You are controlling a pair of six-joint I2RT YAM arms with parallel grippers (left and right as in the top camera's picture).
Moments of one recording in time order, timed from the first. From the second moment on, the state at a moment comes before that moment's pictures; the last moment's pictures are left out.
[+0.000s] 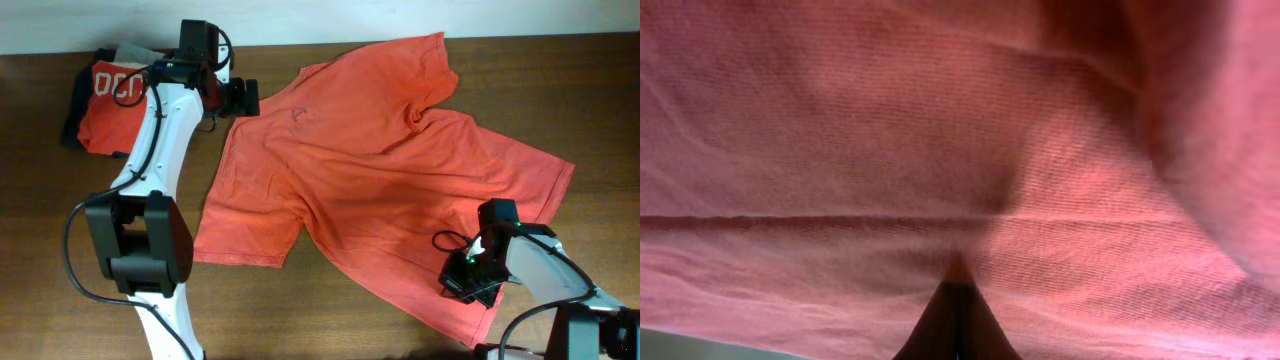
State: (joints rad) left arm -0.11 2.14 1.94 -0.92 0.06 -0.13; right arm -0.13 1.43 0.59 -0.87 -0.29 0.48
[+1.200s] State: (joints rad) left arm -0.11 2.14 1.94 -0.92 0.06 -0.13; right arm -0.02 1.43 1.11 -1.12 -0.18 0.47
